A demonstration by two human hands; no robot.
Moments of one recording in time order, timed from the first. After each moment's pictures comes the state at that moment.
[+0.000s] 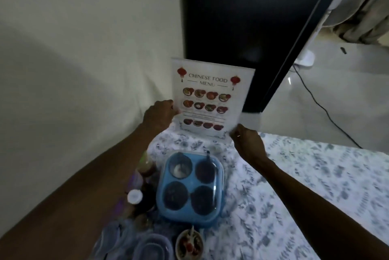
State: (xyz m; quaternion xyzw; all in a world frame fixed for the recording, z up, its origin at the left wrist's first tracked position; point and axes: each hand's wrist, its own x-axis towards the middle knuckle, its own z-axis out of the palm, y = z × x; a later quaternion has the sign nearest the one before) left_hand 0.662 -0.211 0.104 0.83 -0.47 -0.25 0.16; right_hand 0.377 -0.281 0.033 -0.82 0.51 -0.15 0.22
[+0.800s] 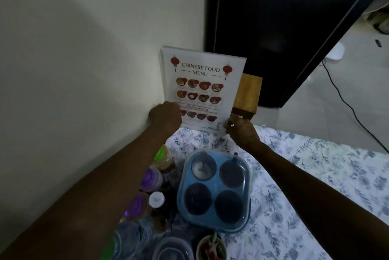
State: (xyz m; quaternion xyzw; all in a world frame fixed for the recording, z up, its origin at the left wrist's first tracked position) left_hand 0.696 -0.189 0.076 0.87 -0.48 -0.12 -0.06; right_hand 0.475 -0.297 -0.009 -0.84 0.43 -0.11 0.31
